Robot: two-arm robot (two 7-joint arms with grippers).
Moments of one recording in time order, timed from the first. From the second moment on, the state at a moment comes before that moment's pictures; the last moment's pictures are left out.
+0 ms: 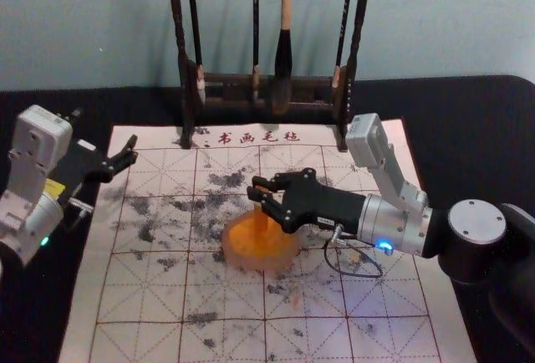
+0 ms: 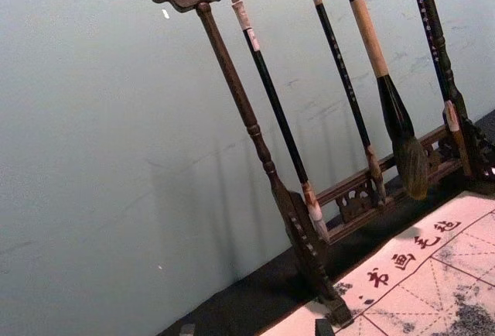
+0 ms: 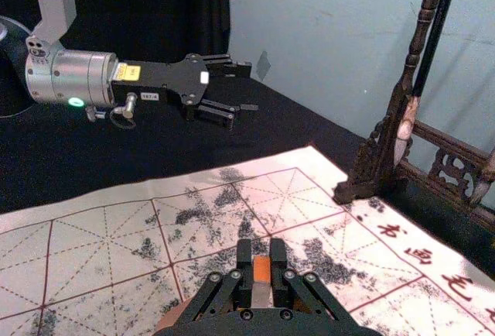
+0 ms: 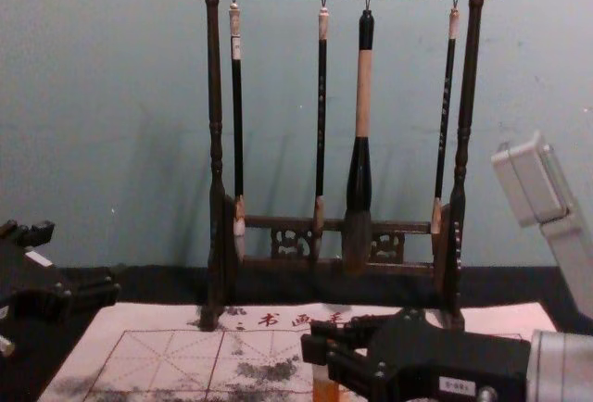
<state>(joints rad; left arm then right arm) -0.20 0.60 0.45 -1.41 -0.25 -0.12 0.03 0.43 0.33 -0.60 -1.11 0.40 -0.17 0.74</state>
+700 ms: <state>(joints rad) -0.20 0.60 0.45 -1.41 -0.25 -0.12 0.03 0.43 0.35 -0.60 -1.12 0.39 -0.18 0.74</state>
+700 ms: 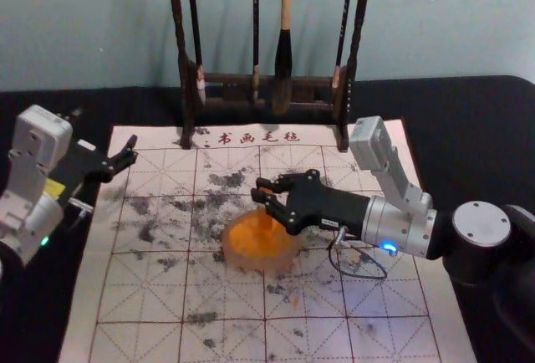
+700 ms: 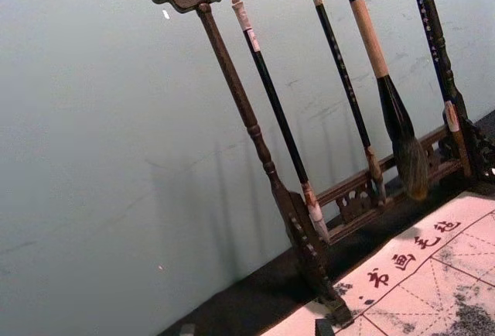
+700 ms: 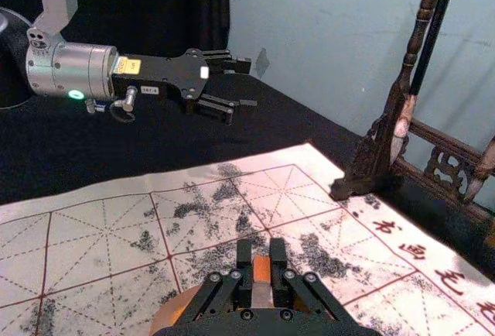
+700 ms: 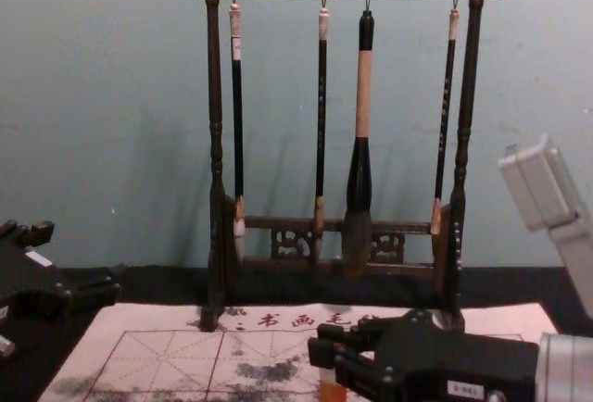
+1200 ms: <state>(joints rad) -0.20 0.60 0.45 -1.41 -0.25 -0.12 0.03 0.42 0.36 -0.59 -1.13 0.39 -0.18 0.74</state>
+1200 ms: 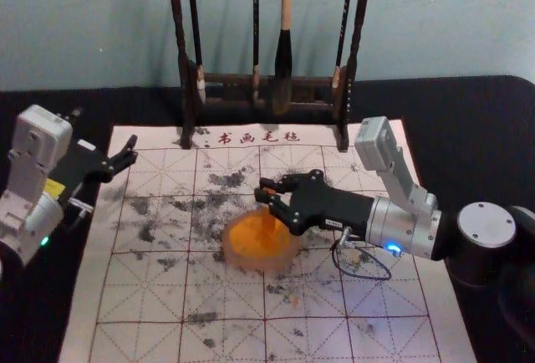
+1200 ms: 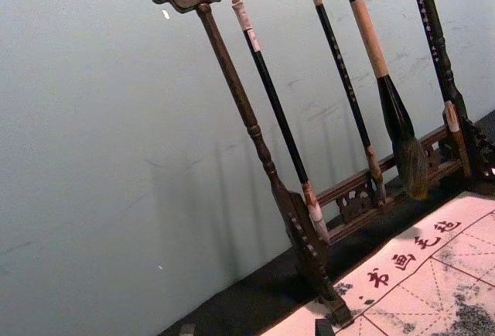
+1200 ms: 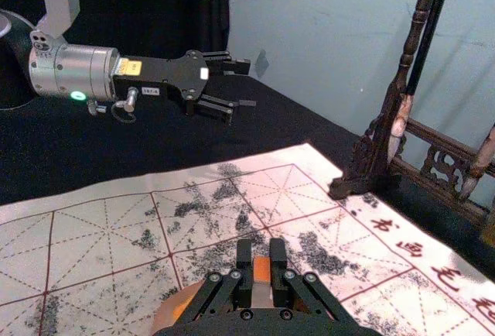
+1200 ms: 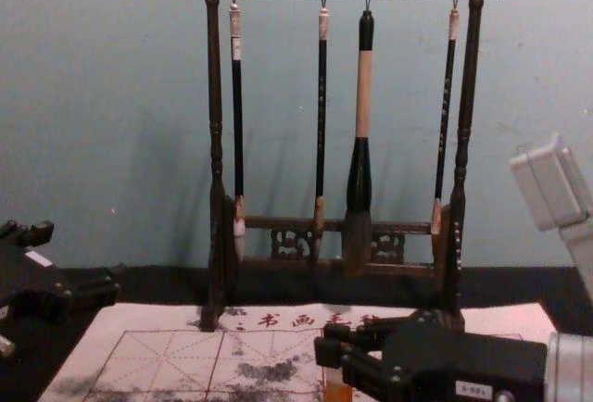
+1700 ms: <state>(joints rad) -0.20 0.60 0.45 -1.41 -0.25 -0.12 0.03 0.40 0.38 -0.60 -1.17 0.40 -0.18 0.76</state>
